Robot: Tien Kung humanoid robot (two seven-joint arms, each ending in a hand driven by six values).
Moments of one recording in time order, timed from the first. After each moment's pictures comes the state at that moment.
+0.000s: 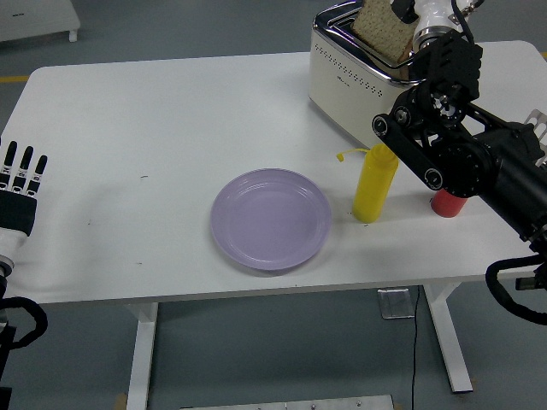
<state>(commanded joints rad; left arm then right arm) -0.06 0.19 -1.58 -1.39 0.23 0.04 -0.12 1.06 -0.05 0.88 0.83 -2.10 -0.50 -0.61</state>
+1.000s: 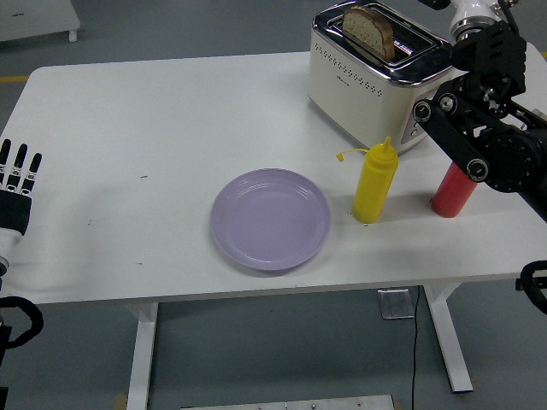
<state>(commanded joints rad) -0.06 0.19 -1.61 -1.40 0.23 0.04 -0.12 0.99 -0.23 0.95 0.99 -1.88 -0.51 -0.44</state>
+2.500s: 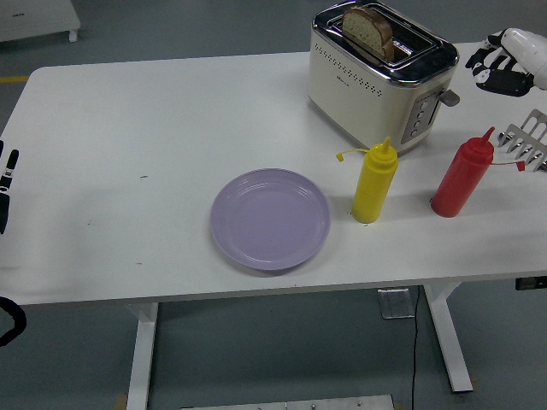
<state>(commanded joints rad) -0.04 0.20 -1.67 -1.42 0.25 0.02 -0.10 0.69 -0.66 1.00 1.25 -1.71 0.08 -0.09</state>
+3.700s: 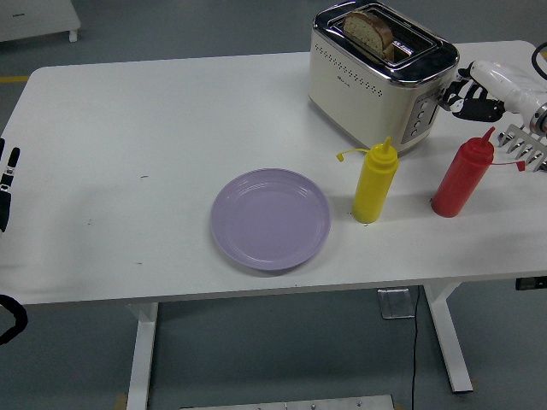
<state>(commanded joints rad) -0.05 0.20 -1.66 -1.41 0.24 0.02 -0.10 0.73 -0.65 0.85 1.20 -1.71 0.08 -0.08</state>
